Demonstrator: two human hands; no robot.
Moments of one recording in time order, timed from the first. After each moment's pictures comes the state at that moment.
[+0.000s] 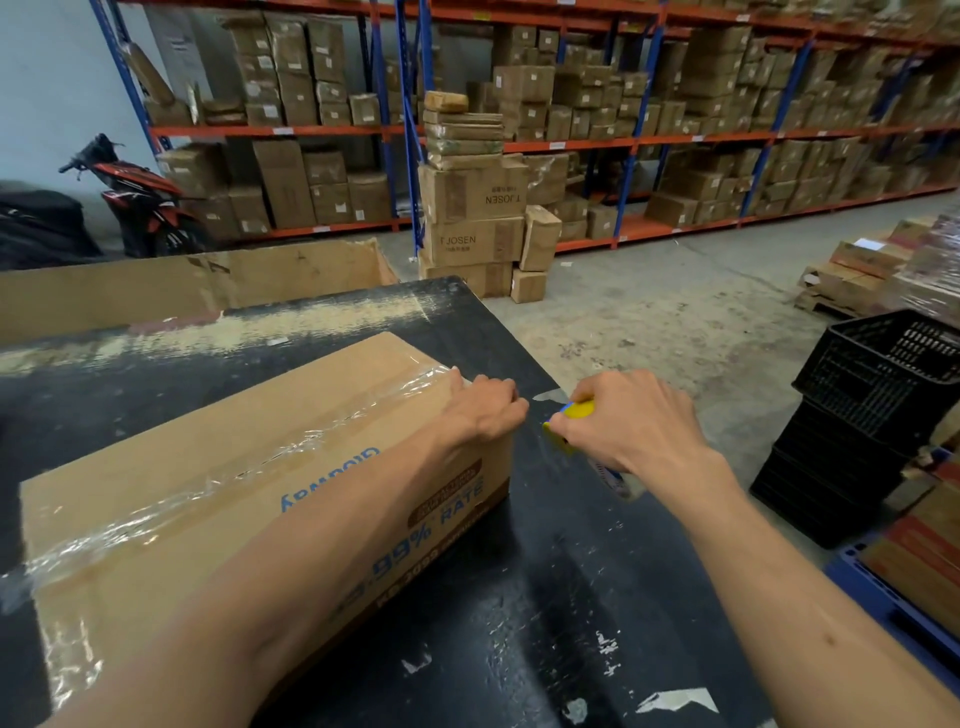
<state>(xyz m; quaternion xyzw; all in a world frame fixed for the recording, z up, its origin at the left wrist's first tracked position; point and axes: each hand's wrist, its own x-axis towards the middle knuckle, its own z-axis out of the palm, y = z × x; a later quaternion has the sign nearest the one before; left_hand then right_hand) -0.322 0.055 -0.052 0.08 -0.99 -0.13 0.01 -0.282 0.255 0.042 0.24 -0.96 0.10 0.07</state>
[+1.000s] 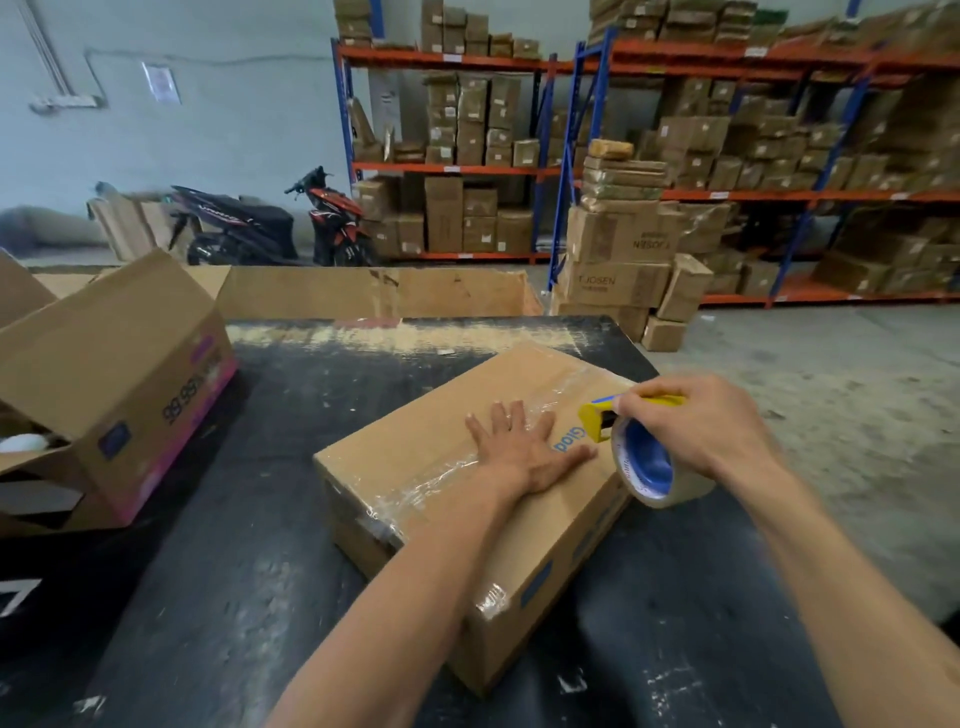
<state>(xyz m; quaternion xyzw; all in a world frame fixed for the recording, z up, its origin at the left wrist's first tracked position) -0.178 -0.045 -0.048 0.32 -0.94 -0.12 -0.03 -0.237 0.138 0.062 0.30 -0.89 0.35 0.01</state>
